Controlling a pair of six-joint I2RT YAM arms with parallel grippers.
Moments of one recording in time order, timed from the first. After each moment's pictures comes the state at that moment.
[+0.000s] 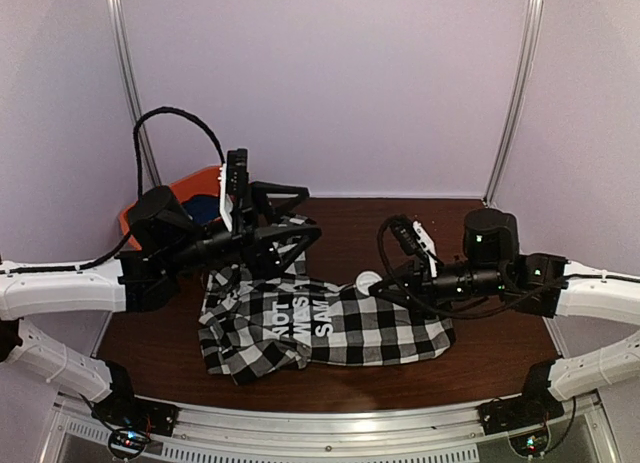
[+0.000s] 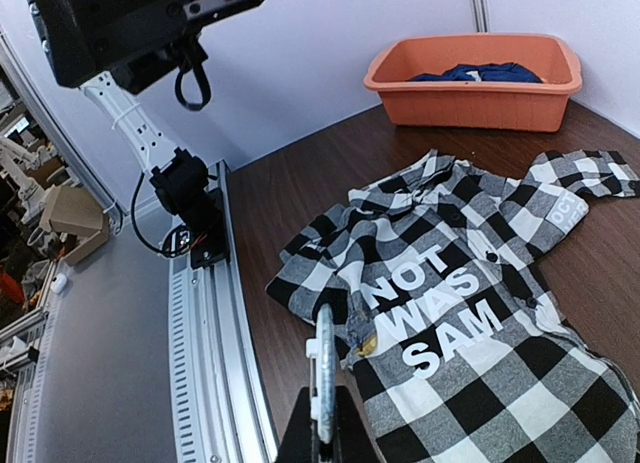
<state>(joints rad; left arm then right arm) -0.99 1.23 0.79 0.74 0.34 -0.22 0.93 1.05 0.76 -0.04 -0.41 0.19</state>
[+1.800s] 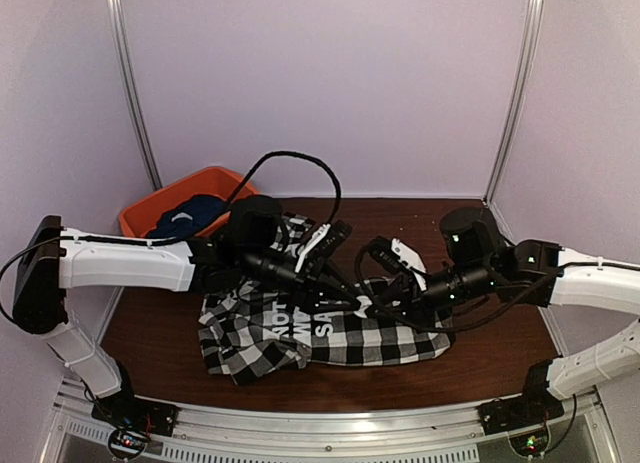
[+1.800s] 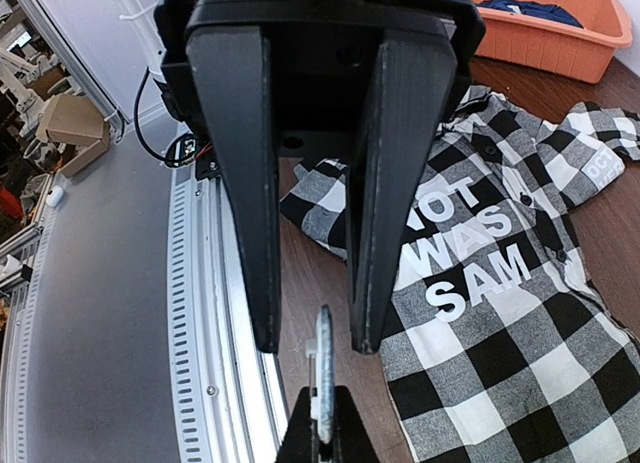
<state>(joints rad) -0.98 1.61 1.07 0.21 0.88 -0.07 0.99 1.13 0.90 -0.34 -0.43 0.03</state>
